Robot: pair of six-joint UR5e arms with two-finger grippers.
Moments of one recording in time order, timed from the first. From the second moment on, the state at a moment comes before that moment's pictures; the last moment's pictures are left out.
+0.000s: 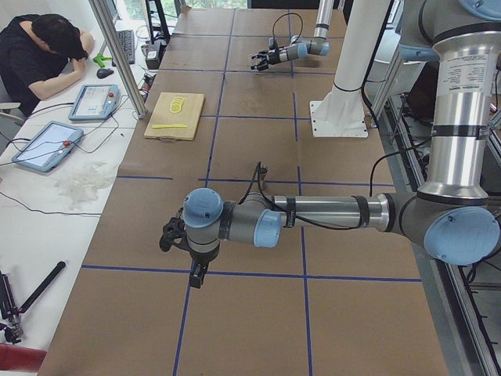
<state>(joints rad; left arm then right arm) -1.60 -1.57 -1.56 -1.74 -2.32 0.11 0.14 -1.62 1.55 -0.58 0.39 1.34</state>
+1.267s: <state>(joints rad) -1.60 -1.57 -1.56 -1.74 -2.32 0.11 0.15 -1.60 1.55 -0.58 0.39 1.33</state>
